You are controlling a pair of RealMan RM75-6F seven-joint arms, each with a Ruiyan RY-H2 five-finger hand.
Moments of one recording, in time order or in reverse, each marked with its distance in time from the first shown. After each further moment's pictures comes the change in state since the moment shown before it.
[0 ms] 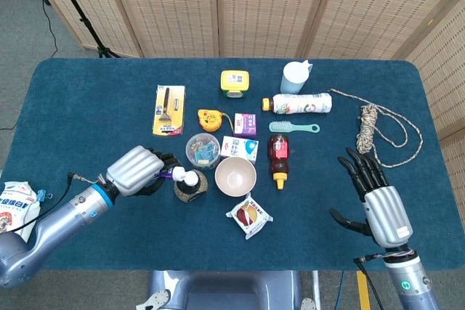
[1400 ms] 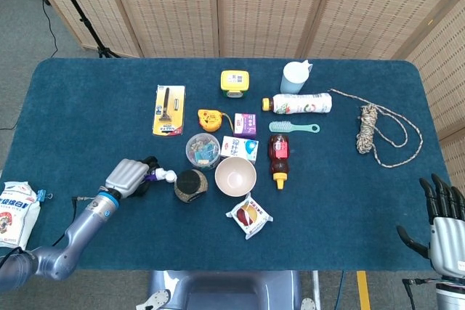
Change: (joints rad) left arm 0.104 -0.417 0.093 0.393 -0.284 0.097 0.176; right arm -0.229 0.000 -0.043 0.143 0.165 0.182 -0.121
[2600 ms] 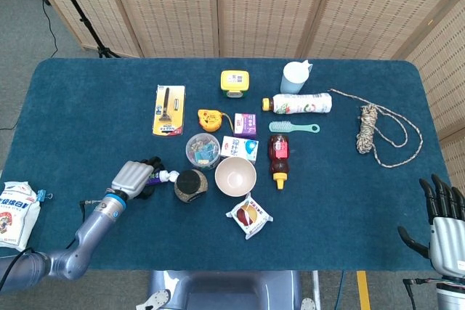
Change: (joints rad) left arm -0.025 -0.075 -0.004 0.012 -0.136 0.019 0.113; right arm 0.001 -0.001 -0.004 0.014 0.015 -0.003 -0.014
